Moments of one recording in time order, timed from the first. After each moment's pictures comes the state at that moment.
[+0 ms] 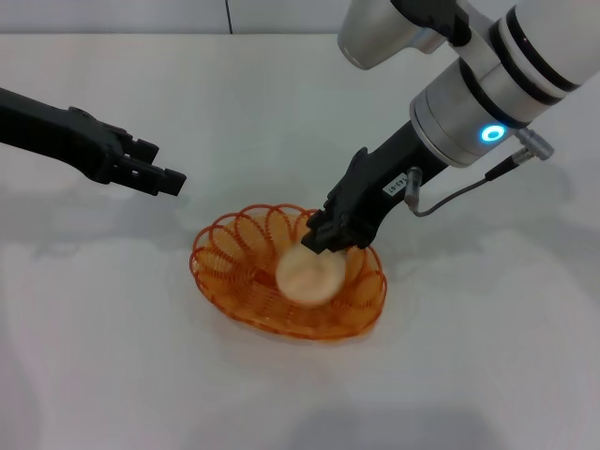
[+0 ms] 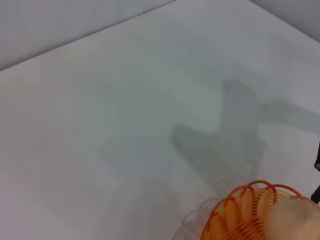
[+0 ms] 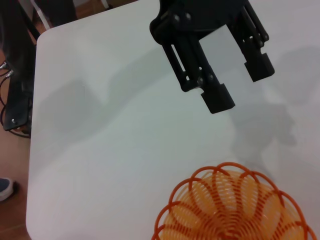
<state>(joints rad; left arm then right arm) -0.69 -1.93 0.82 1.01 2.32 1.75 -2.05 0.89 2.03 -1.57 -1.17 -2.12 -1.48 2.38</state>
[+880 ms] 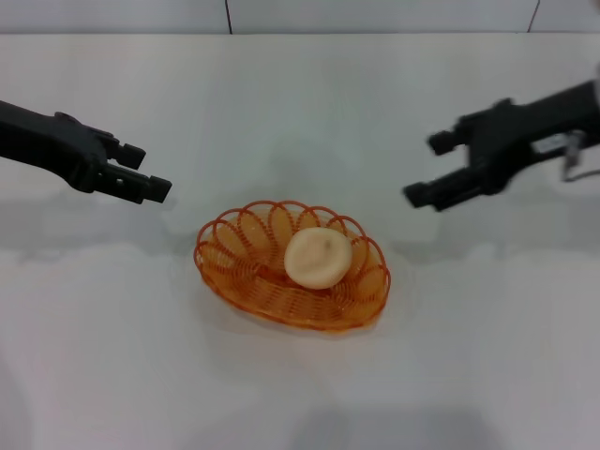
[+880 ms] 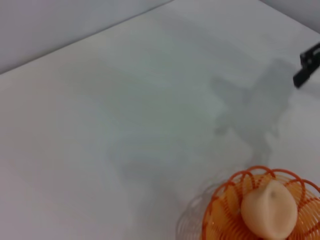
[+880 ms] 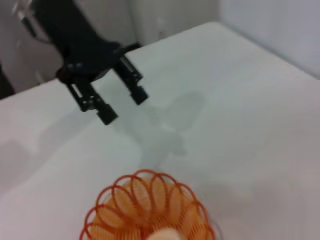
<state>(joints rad) -0.66 -1.92 0.82 1.01 2.31 1.75 -1.99 0.58 2.01 -1.21 -1.35 -2.10 -1.56 2.18</state>
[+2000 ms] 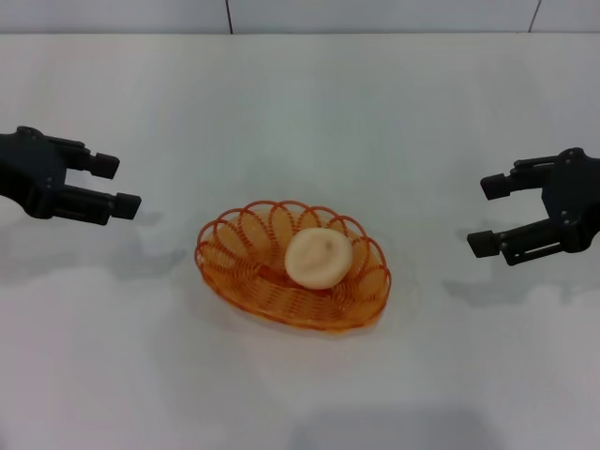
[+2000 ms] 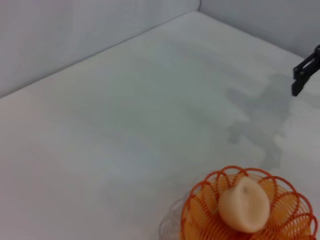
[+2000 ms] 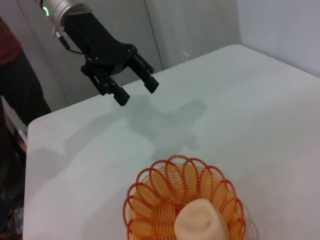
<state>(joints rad) -0.54 -1.91 0.76 1.07 2.19 1.83 -1.85 0.44 2.01 -1.02 -1.29 -1.99 -1.73 1.90</state>
